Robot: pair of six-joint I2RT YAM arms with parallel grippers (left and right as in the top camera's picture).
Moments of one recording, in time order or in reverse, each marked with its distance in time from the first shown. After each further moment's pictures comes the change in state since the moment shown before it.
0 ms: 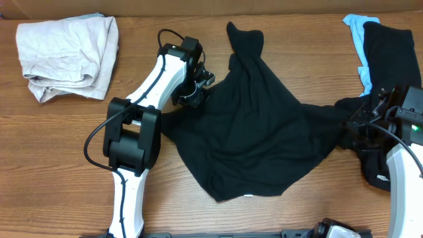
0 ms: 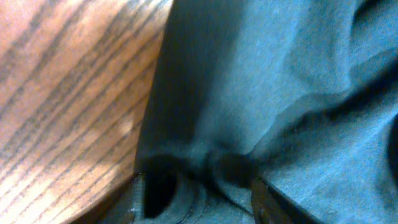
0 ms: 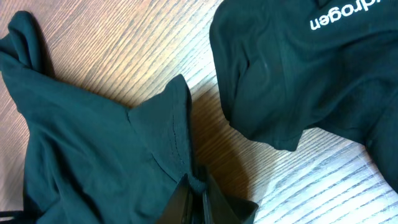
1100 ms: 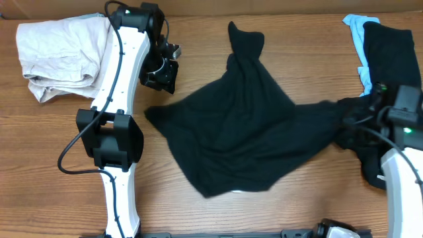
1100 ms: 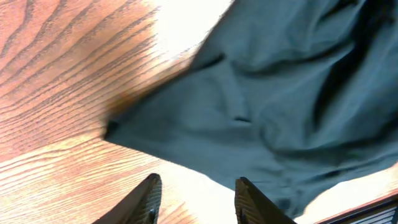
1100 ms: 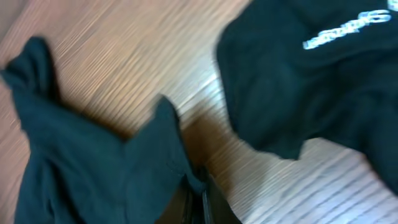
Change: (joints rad) left arm 0.171 0.000 0.443 -0.491 0.006 -0.110; right arm 0.054 -0.035 0.000 0.039 0.093 0.082
